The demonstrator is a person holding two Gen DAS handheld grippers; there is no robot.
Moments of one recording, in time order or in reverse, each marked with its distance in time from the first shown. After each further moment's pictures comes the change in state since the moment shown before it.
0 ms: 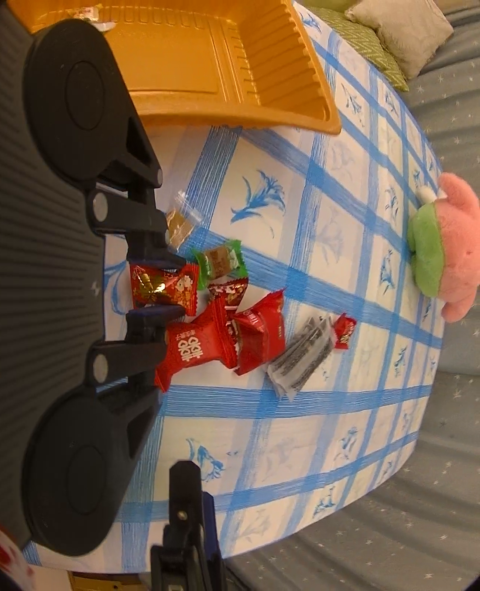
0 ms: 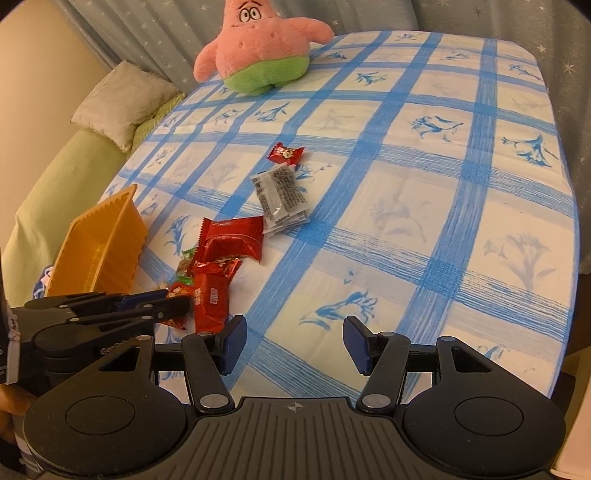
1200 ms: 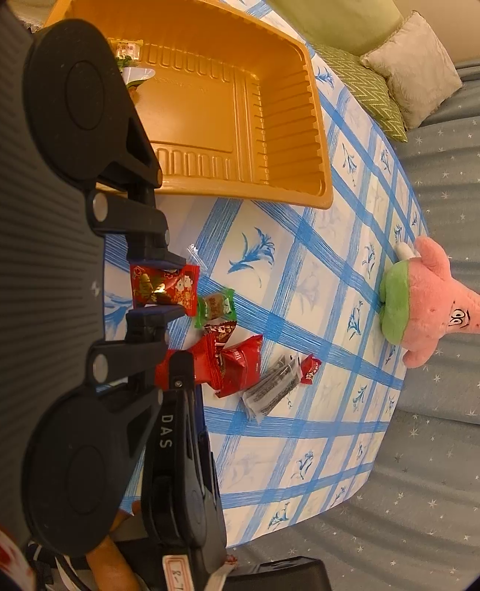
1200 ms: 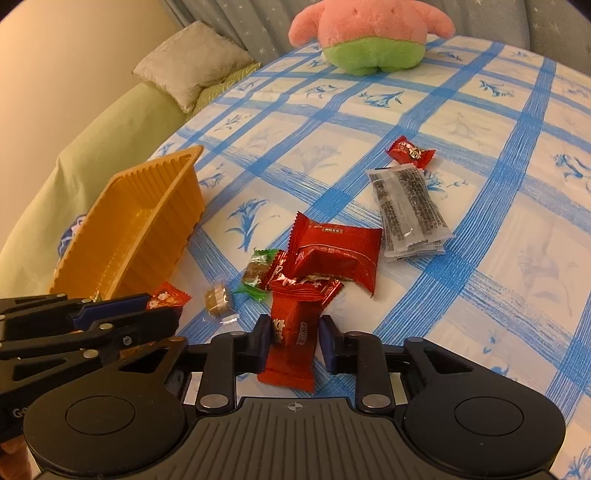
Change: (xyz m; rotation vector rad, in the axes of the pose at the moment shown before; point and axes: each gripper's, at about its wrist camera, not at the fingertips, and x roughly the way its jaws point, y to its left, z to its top) left arm -0.045 0.019 -0.014 -0.120 -0.080 0.069; right arm 0.072 0.059 0.015 -0.216 0.040 0.120
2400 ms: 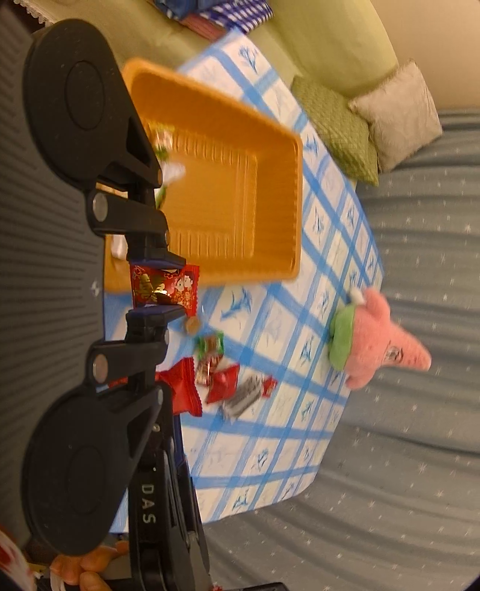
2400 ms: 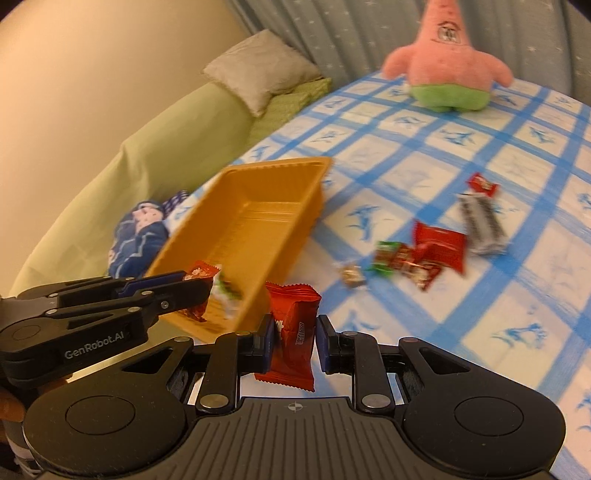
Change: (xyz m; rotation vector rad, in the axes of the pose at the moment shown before) left arm -0.115 0.058 -0.039 -0.101 -0.141 0.025; right arm -0.078 0.097 -0.027 -0.101 -0.023 0.139
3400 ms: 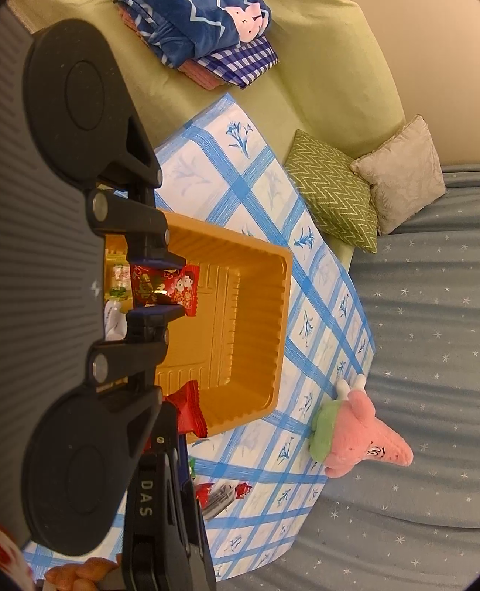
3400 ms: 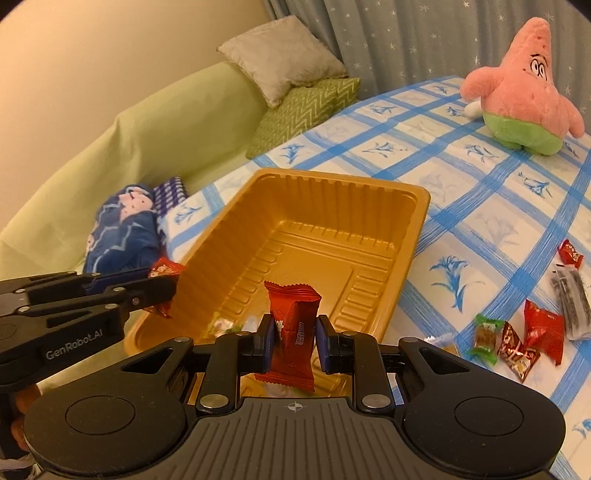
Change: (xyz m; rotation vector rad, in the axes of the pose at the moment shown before) left arm 0.033 0.121 0.022 -0.046 -0.015 0.124; right arm 0.122 0.074 0.050 -0.112 0.023 -0.096
